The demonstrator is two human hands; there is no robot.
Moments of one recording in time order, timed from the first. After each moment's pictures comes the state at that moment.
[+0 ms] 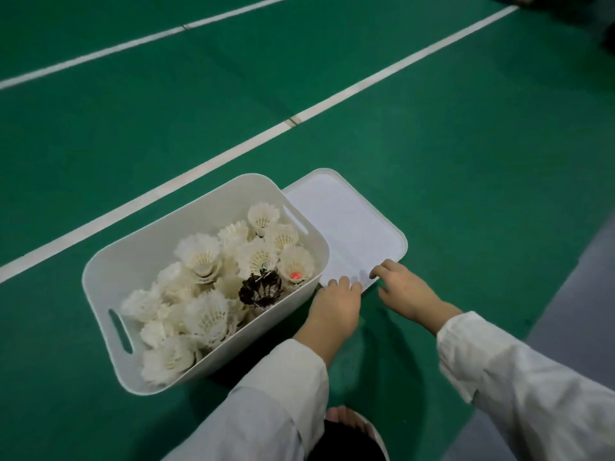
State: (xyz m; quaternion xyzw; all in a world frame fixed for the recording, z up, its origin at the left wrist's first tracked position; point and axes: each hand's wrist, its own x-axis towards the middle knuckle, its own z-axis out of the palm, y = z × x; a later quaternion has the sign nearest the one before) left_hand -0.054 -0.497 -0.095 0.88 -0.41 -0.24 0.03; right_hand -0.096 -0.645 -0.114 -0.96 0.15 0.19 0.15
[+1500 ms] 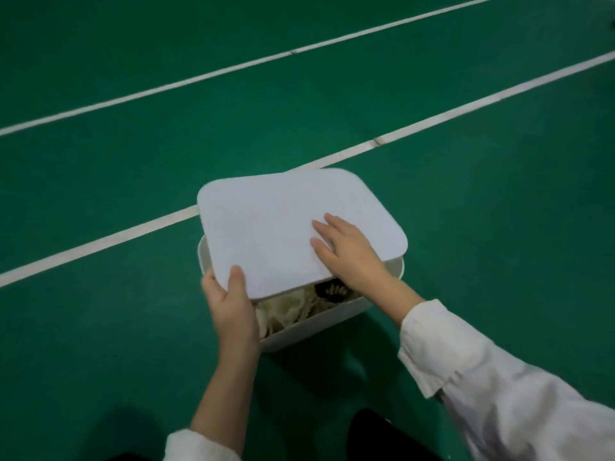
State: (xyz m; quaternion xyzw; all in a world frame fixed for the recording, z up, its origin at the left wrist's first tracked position) left_hand -0.040 -0.311 -0.016 0.65 0.24 0.10 0.71; right_hand 0.009 -0.481 -0.031 -0.95 -0.03 0.06 0.30
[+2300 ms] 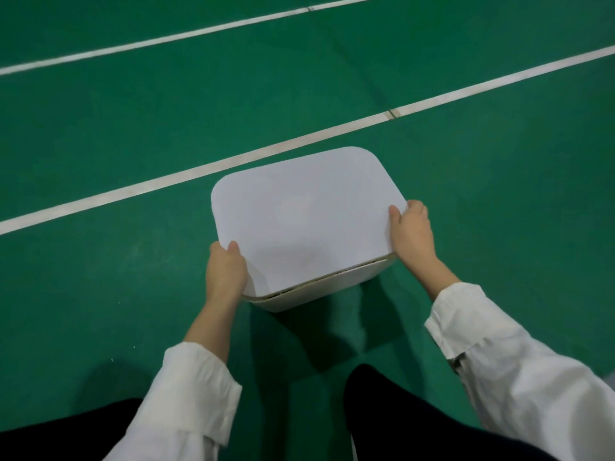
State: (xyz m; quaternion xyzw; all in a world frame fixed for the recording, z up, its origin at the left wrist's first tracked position) left_hand -0.019 -0.250 -0.064 0.84 0.29 -0.07 0.46; right_hand -0.006 -0.527 -0.062 -0.91 0.26 -0.03 0.33
